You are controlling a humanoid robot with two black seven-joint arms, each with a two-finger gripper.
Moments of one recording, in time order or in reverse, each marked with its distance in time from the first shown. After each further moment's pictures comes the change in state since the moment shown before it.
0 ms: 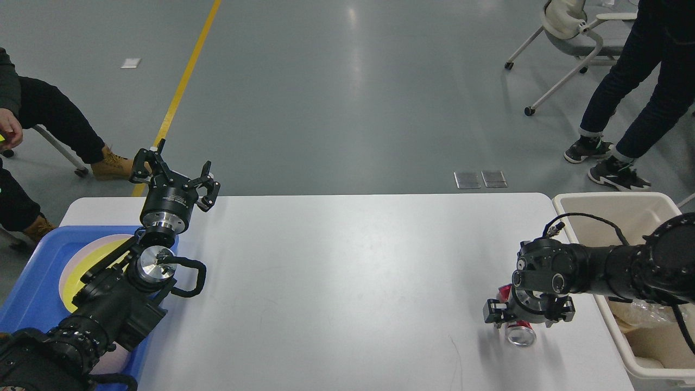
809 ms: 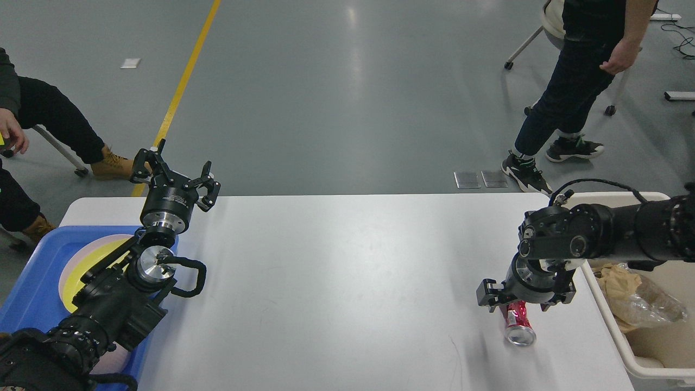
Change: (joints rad) left arm 0.000 0.000 0.000 0.000 0.000 0.000 0.000; right arm 0.229 -0.050 -0.044 0.247 0.085 -0.001 0.000
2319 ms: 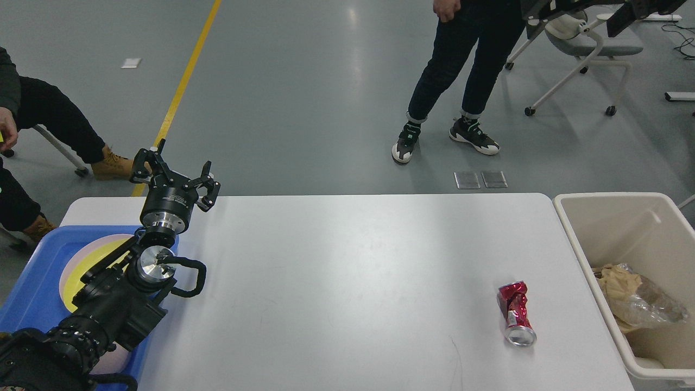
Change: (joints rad) left arm 0.000 0.000 0.000 0.000 0.000 0.000 0.000; right arm 1.052 -0.154 -0.097 -0.051 0.206 0.544 -0.007
